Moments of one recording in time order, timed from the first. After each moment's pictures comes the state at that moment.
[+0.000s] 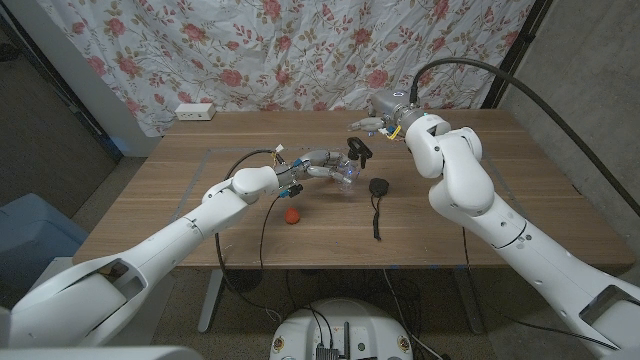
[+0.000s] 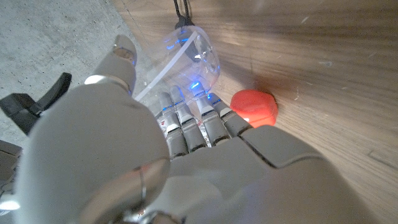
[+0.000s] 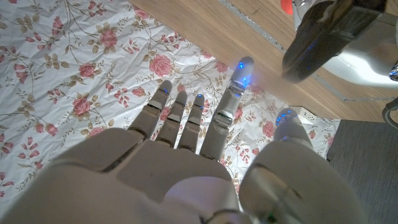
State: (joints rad) left arm 0.63 0.60 0.69 -1.44 -0.27 -0.15 -0.33; left_hand 1.03 -0.04 0.37 -0.18 0.20 0.50 -0.08 0.55 0.21 0.61 -0.14 0.31 0.51 0.52 -0.05 0.27 0.24 0.28 -0.04 0.20 0.17; right arm -0.77 -0.62 -0.61 -2.27 -1.23 -0.57 0.64; right_hand 0.48 -0.06 0.33 -0.11 0.17 1.09 -0.11 0.58 0.19 0.45 -0.02 0.20 0.19 0.27 0.00 0.32 0.26 0.42 0.11 0.18 0.16
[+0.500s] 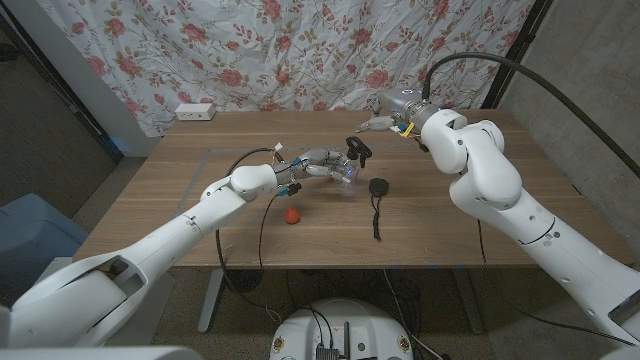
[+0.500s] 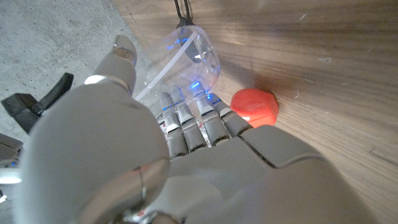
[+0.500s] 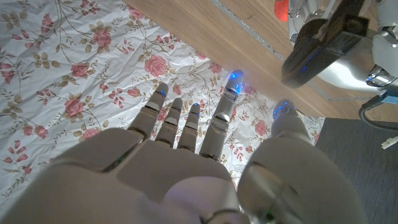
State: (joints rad) left arm 0.62 0.60 0.69 -1.42 -0.28 -0.16 -0.37; left_hand 1.03 -0.04 0.37 -0.18 0.20 0.50 -0.08 0.55 0.21 0.61 -0.14 0.31 0.51 0.52 -0.05 0.27 0.24 0.28 -0.04 0.20 0.17; right arm -0.79 -0.72 -0.53 -2.32 -1.06 -0.51 0.61; right_hand 0.58 -0.05 0.37 -0.17 0.17 0.86 -0.15 0.49 0.20 0.29 0.00 0.18 0.20 0.18 0.04 0.27 0.26 0.36 0.14 0.18 0.16
